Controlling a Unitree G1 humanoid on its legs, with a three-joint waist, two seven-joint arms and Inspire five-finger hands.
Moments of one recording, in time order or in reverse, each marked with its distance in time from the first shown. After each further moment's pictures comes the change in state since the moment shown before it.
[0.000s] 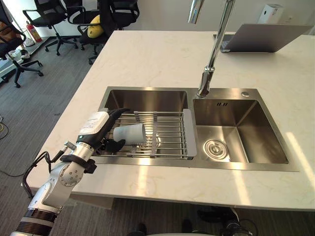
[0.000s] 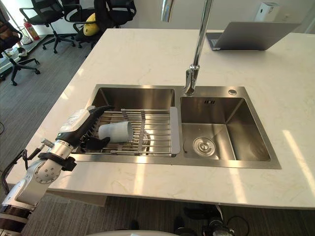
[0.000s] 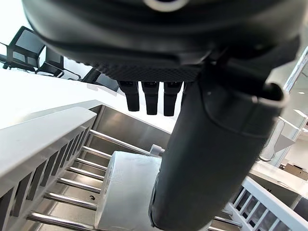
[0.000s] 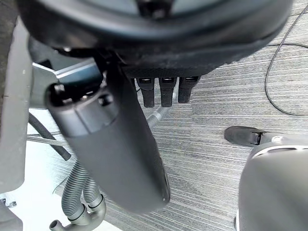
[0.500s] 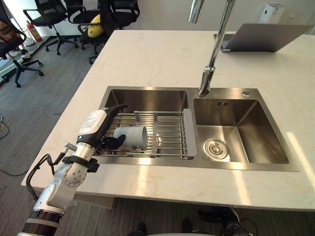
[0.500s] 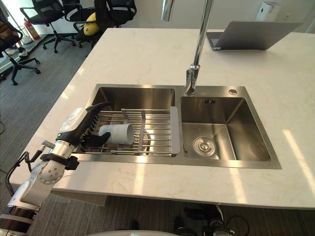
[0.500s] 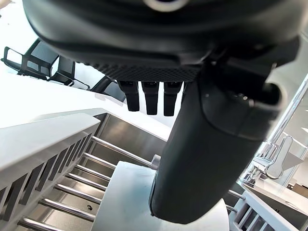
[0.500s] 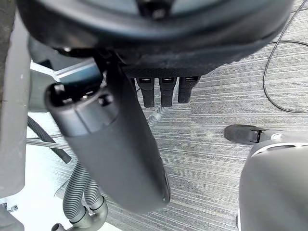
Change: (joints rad) left arm 0.000 -0.058 0.005 0.000 0.010 0.028 0.062; right arm 0.003 0.000 -0.001 -0.002 0.030 -0.004 0.000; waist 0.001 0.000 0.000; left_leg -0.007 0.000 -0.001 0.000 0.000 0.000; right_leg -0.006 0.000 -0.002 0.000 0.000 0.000
